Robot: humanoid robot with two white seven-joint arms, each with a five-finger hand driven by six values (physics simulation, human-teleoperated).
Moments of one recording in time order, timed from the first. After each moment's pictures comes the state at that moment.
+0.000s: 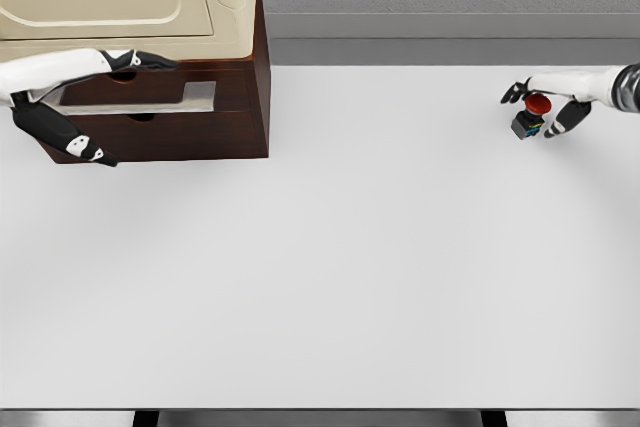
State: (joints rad) left arm -0.70 1.13 -0.58 -1.76 0.36 -0.13 -0.61; right arm -1.05 -0.55 0.71 -0.51 0.50 -0.51 0.61
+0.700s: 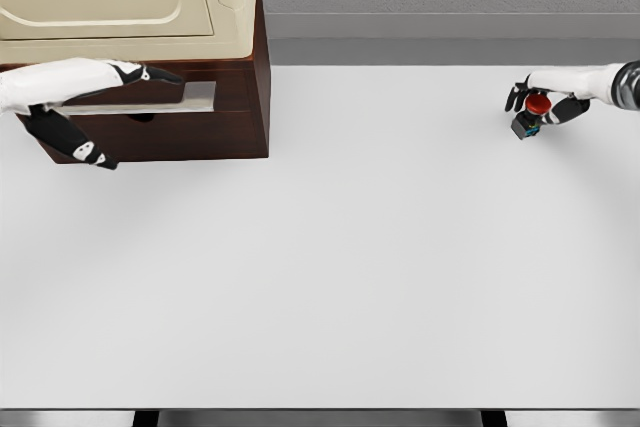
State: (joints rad) left arm -0.70 1.10 -0.61 -1.76 0.19 -0.14 -0.61; right arm -1.05 -0.54 0.71 -0.51 0.50 -0.51 0.61
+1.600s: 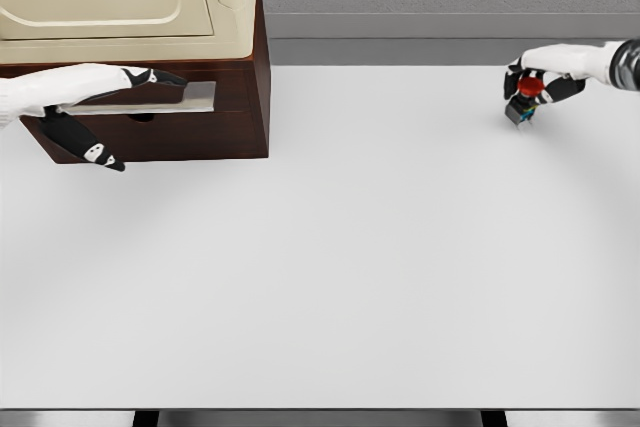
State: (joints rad) left arm -0.70 1.06 -0.62 -1.76 0.16 -0.05 -0.61; right arm -1.09 -0.55 0.71 -0.57 0.50 -0.55 0.61
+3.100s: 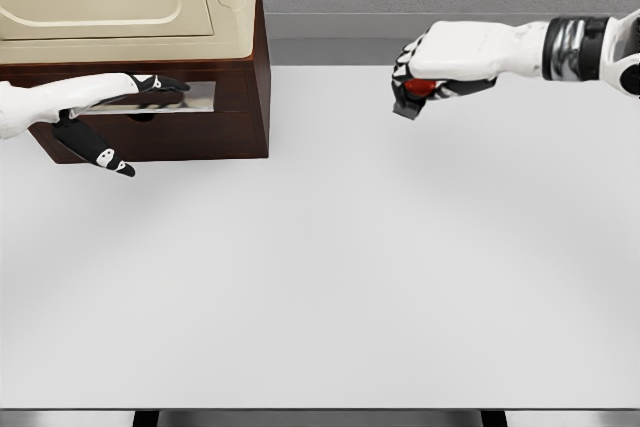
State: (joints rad) left arm -0.68 1.02 -0.62 -1.73 0.18 0.05 -0.61; right arm -1.05 -0.70 0.86 -1.37 0.31 -0.62 0.61
